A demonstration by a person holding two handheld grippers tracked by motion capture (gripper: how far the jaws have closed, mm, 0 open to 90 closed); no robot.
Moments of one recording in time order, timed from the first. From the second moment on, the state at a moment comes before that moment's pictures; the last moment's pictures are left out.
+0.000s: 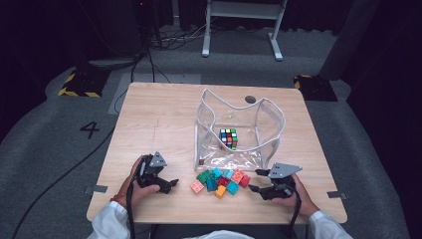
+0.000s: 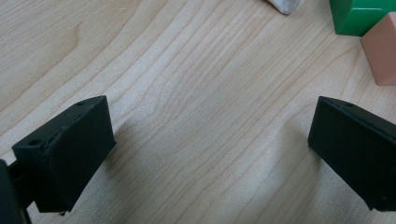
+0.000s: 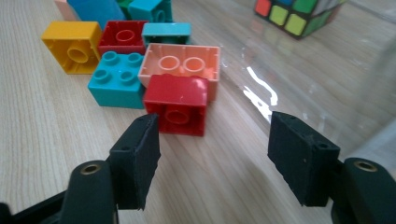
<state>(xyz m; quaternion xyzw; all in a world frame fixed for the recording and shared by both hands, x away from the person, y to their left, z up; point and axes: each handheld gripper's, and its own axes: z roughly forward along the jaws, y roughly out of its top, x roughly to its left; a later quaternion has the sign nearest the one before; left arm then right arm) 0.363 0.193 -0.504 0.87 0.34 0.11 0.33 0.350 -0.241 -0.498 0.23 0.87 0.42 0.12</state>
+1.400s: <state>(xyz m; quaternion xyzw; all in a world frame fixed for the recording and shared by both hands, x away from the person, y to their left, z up) 0.363 0.193 -0.504 0.87 0.34 0.11 0.33 0.341 -0.233 -0.499 0.17 0.88 0.42 0.12</state>
